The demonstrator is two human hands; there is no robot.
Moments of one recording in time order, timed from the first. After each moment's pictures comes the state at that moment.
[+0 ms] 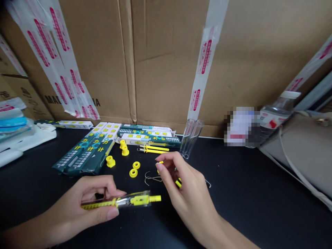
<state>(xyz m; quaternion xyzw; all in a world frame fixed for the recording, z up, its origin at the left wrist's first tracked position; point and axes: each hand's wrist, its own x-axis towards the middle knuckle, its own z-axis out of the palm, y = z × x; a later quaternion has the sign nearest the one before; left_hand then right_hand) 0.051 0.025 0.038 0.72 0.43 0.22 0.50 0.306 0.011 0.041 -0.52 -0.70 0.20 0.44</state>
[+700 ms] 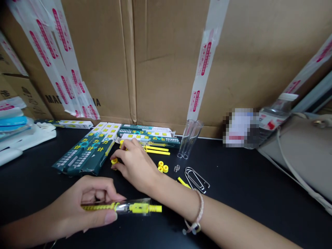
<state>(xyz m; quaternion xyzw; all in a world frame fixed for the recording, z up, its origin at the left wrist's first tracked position) 0.053 0.026 0.043 0.69 0.41 0.21 0.56 0.229 0.092 0.036 -0.33 -0.89 0.08 0.31</state>
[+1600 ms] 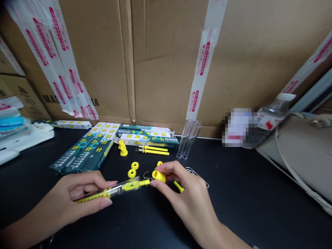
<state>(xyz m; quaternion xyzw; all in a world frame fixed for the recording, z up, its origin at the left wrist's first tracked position) 0.042 0.027 0.030 0.65 0.50 0.30 0.48 0.314 0.014 0.019 -0.50 -0.65 0.27 0.50</state>
